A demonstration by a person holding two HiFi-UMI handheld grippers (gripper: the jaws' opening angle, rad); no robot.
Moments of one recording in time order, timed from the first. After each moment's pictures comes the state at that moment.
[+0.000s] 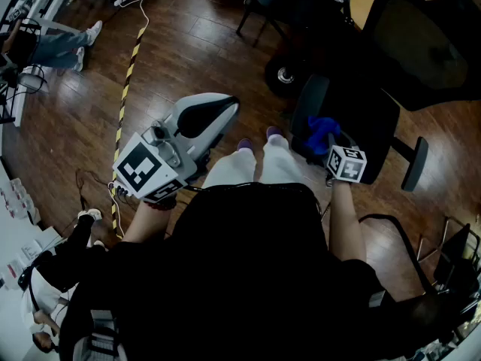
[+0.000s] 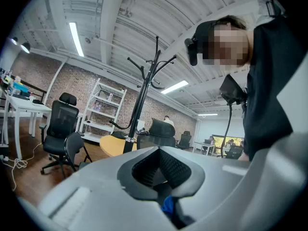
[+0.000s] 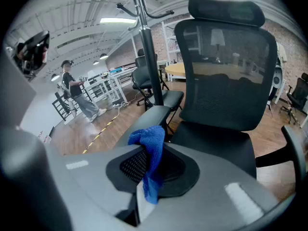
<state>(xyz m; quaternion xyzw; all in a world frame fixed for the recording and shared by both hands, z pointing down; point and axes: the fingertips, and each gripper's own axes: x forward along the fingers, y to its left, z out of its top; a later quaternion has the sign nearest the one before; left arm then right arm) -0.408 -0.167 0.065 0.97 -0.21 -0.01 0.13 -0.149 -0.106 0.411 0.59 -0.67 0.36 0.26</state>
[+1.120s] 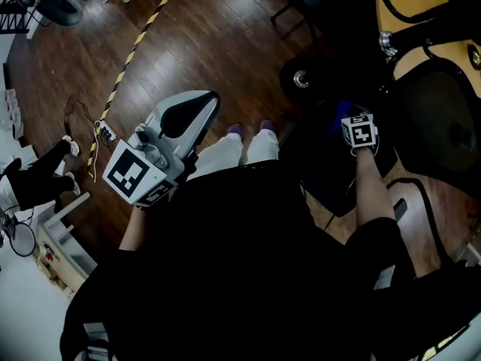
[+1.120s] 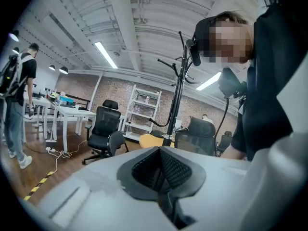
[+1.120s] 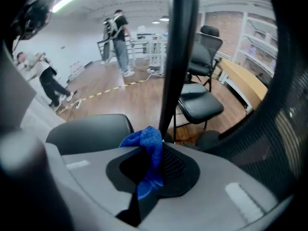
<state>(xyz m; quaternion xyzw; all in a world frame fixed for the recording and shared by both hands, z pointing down) -0.440 -0.238 0.092 0.89 -0.42 0.01 0.17 -0.113 -0.320 0.475 0.33 -0.77 0.20 0.50</state>
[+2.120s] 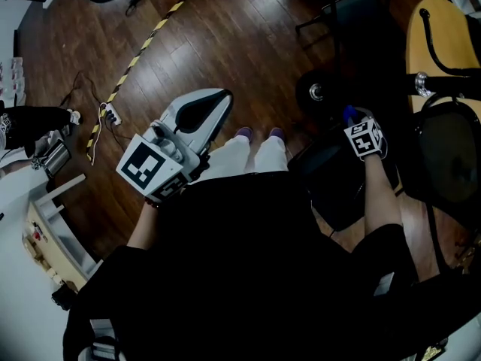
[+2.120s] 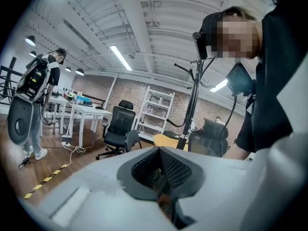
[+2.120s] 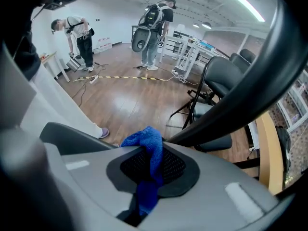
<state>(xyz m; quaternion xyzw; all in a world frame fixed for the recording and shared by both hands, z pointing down) -0.507 -0.239 0.106 0.85 -0.49 0.00 0.19 -0.193 -0.340 0.471 0.21 -0.79 0.06 0.57</state>
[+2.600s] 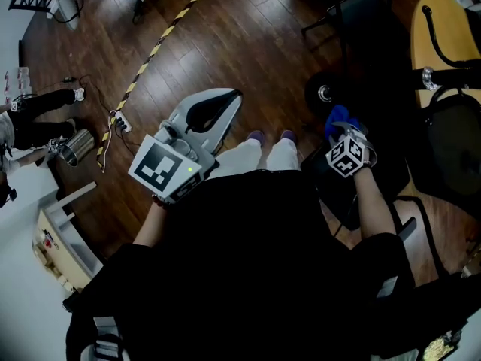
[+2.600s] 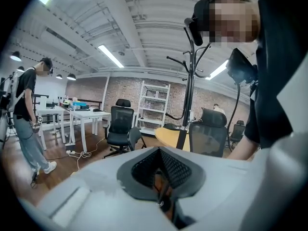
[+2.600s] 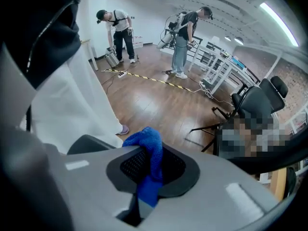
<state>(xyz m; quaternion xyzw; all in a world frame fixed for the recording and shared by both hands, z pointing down) -0.512 -0.237 0.110 0.86 -0.49 0.07 0.15 -0.273 -0.234 0.470 0.07 -0.82 -0.02 0.57</state>
